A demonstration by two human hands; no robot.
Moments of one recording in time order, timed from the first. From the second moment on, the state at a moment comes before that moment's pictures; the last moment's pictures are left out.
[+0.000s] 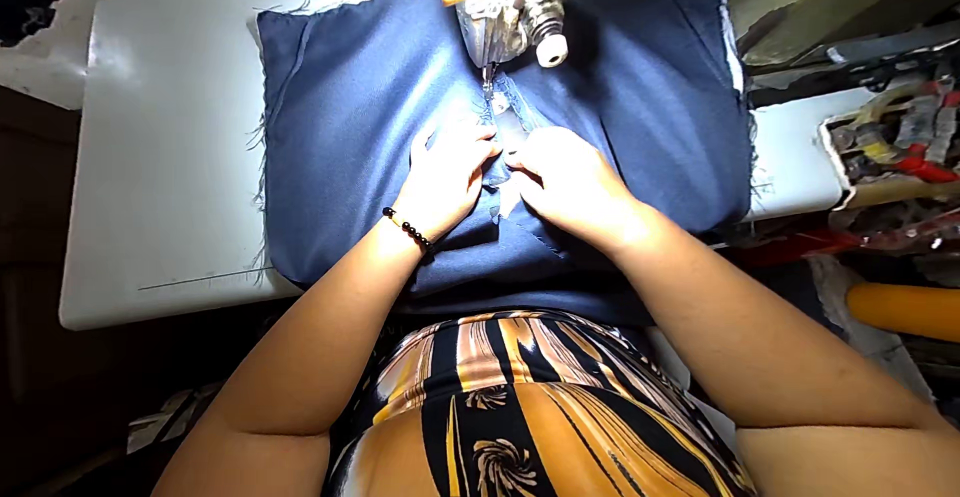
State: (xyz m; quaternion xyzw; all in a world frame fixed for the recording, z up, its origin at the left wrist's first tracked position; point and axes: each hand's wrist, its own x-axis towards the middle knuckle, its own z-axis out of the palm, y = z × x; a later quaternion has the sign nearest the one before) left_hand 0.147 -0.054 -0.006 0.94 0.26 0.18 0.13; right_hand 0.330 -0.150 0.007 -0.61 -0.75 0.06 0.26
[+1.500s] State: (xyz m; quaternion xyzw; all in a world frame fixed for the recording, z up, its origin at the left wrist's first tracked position) left_hand 0.180 0.051 0.010 0.94 0.30 0.12 0.08; right_hand 0.333 -0.175 0.023 -0.74 -0.67 0.06 0.06
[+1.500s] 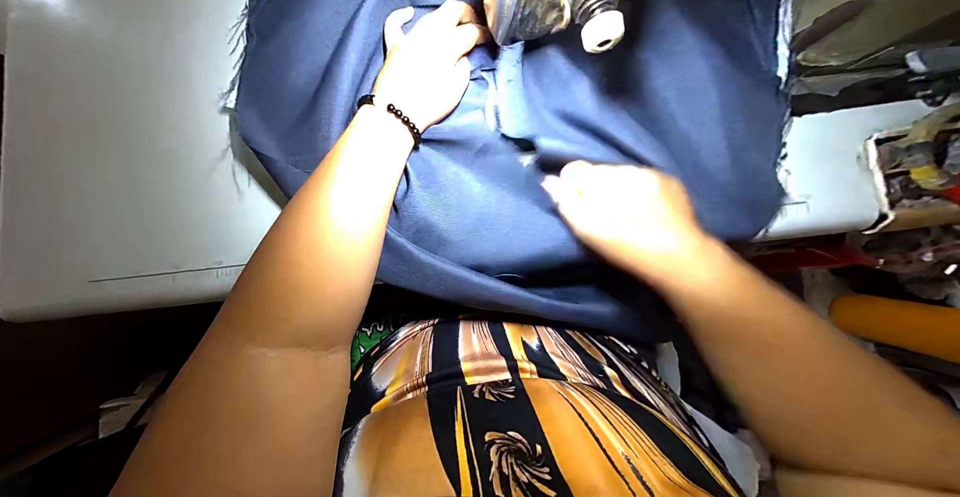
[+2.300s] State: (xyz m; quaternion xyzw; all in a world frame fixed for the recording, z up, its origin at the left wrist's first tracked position) left_hand 0.110 0.015 0.031 0.83 0.53 0.10 0.15; right_hand 0.497 -0.275 0.008 -0.83 -0.50 -0.10 0.21
